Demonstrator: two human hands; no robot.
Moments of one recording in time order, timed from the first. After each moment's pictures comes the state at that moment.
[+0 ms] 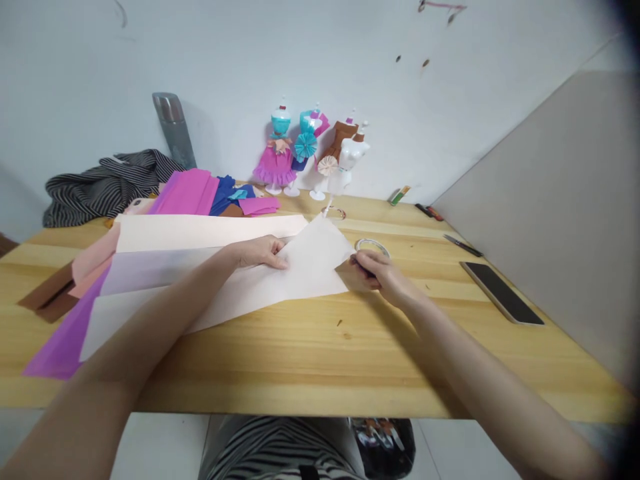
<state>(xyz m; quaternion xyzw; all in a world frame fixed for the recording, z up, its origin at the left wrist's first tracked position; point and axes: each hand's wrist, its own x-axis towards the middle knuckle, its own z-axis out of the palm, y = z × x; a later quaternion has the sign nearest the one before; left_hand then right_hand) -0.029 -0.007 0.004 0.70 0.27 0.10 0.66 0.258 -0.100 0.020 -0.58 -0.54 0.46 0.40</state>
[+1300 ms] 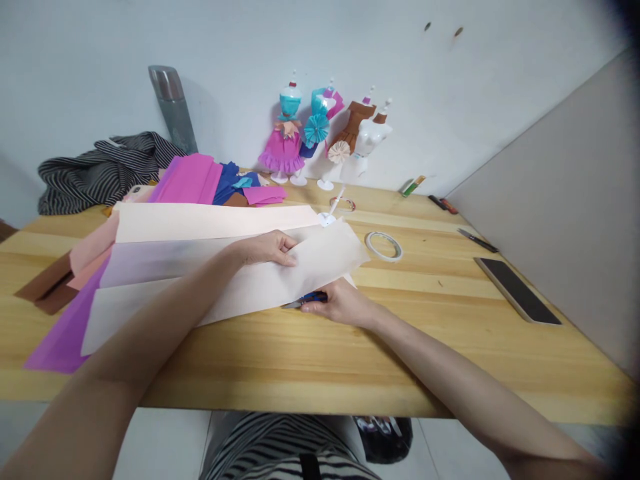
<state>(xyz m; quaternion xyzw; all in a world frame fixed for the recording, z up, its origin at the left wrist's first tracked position) -0.027 -0.016 0.001 0.68 0.27 0.11 0.68 0.182 -0.116 -0.014 -0.37 -0.85 0.31 0.22</state>
